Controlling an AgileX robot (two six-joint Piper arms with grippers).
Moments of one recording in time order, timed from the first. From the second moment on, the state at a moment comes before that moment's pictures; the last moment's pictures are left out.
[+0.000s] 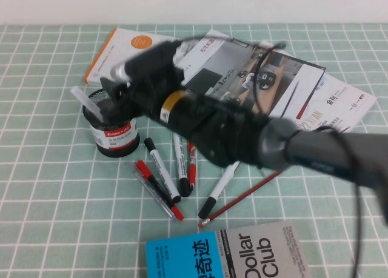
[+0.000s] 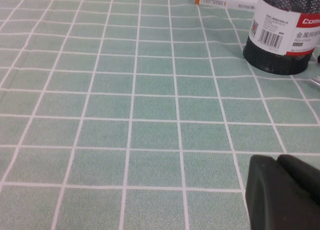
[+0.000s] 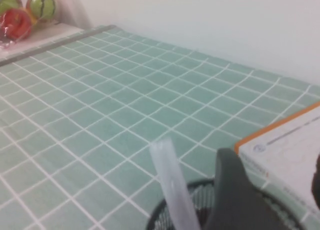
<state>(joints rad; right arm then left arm) 0.79 2.12 -1.54 -0.11 -0.40 0.14 -0.07 -0.01 0.02 -0.04 0.38 0.00</state>
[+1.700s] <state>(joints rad) 0.14 0.50 -0.13 -0.36 -0.01 0.48 -0.07 -0.01 0.02 -0.04 0.38 0.00</state>
